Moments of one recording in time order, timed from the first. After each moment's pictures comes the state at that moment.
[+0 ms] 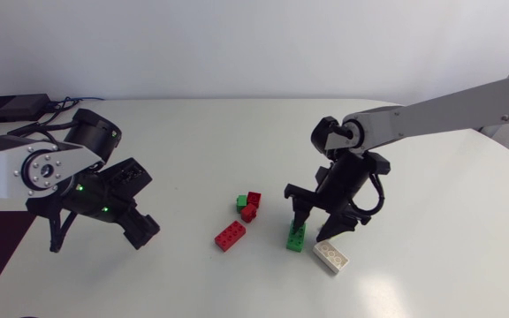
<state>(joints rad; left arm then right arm) -0.25 1.38 0.79 -0.56 0.03 0.50 0.38 1.89 1.24 -0.89 -0.39 0.50</state>
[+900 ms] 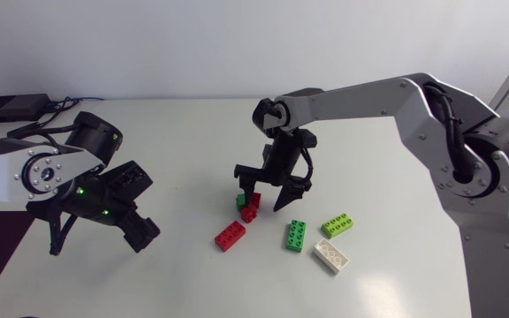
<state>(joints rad) -0.26 1.38 0.77 -0.56 0.03 0.50 0.52 2.25 1.78 -0.99 -0.32 0.49</state>
